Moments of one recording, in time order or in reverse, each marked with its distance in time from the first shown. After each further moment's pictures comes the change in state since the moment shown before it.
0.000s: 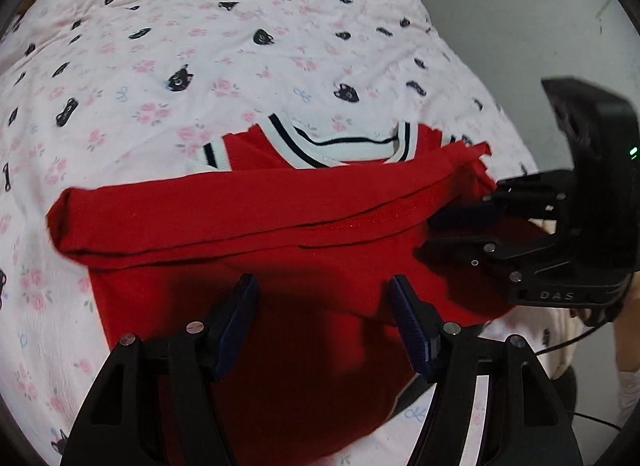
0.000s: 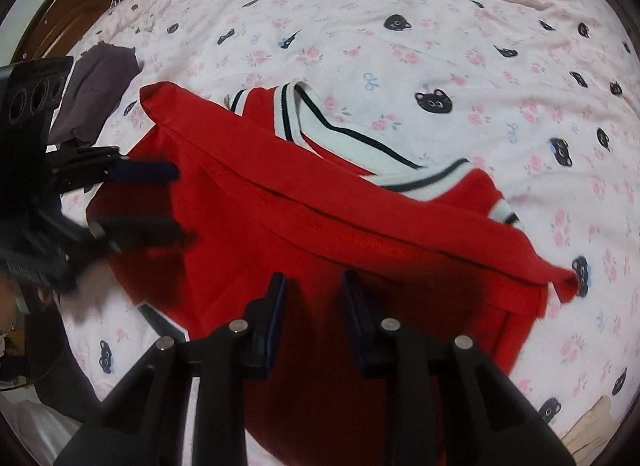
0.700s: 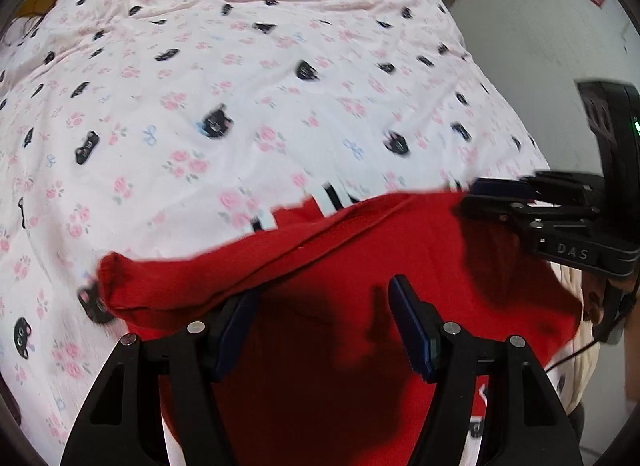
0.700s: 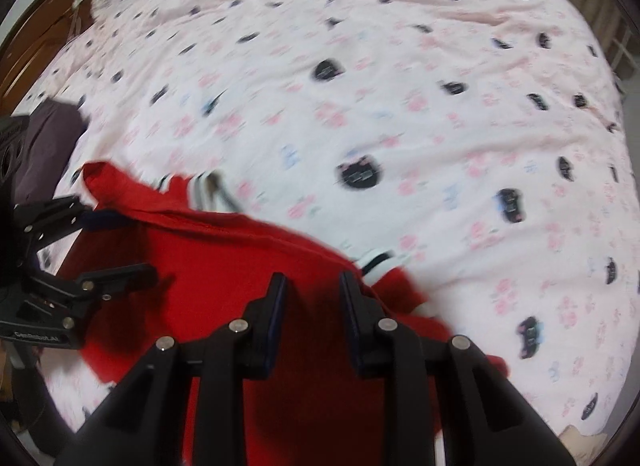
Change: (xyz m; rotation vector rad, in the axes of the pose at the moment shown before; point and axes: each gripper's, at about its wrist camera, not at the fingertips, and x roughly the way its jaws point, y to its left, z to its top) left arm 0.000 0.033 0.040 -0.072 -0.066 0.077; right arm -0.010 -0.049 0.052 0.134 -0.112 -0.157
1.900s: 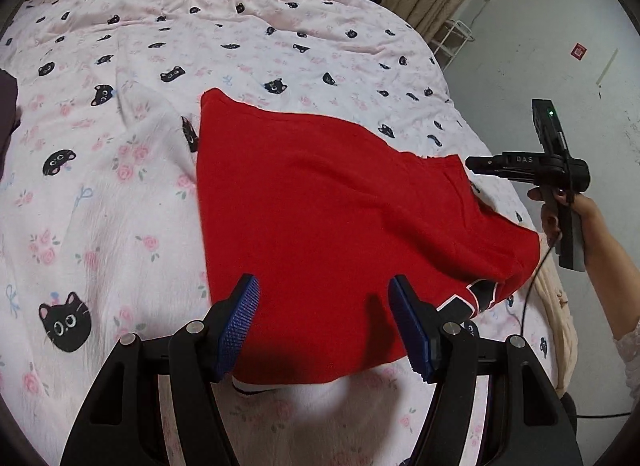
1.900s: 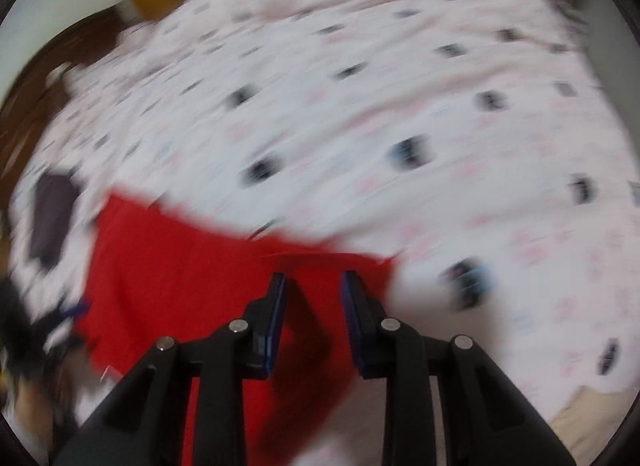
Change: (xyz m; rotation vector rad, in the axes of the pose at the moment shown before) left arm -0.053 0.034 -0.125 -0.106 -0.216 -0.102; right arm -0.028 -0.093 -0.034 0.255 -0.087 0.029
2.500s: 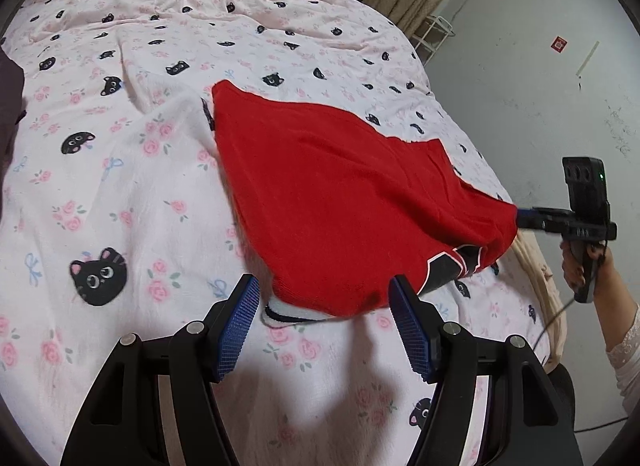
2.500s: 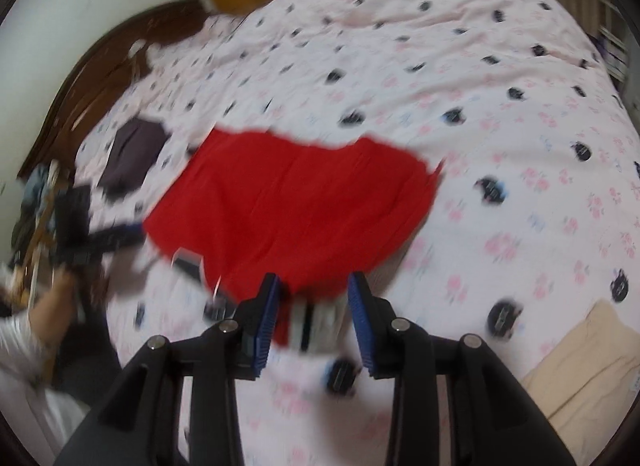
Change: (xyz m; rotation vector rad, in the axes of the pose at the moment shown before) left arm -0.019 0.015 -0.022 0.041 0.022 -0.062; right arm -0.073 0.020 -0.121 -0.246 0.018 0.276
